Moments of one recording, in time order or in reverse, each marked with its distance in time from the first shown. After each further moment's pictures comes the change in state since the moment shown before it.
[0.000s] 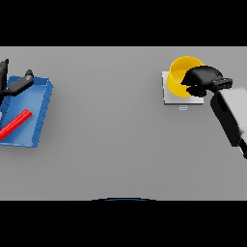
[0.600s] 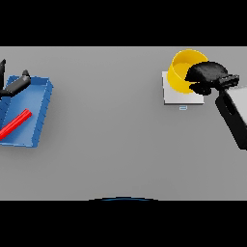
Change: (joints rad) left arm 0.015 0.016 0.012 -0.007 0.006 0.002 -0.002; right arm 0.053 -0.069 -0.027 -0.222 0.012 0.103 0.047
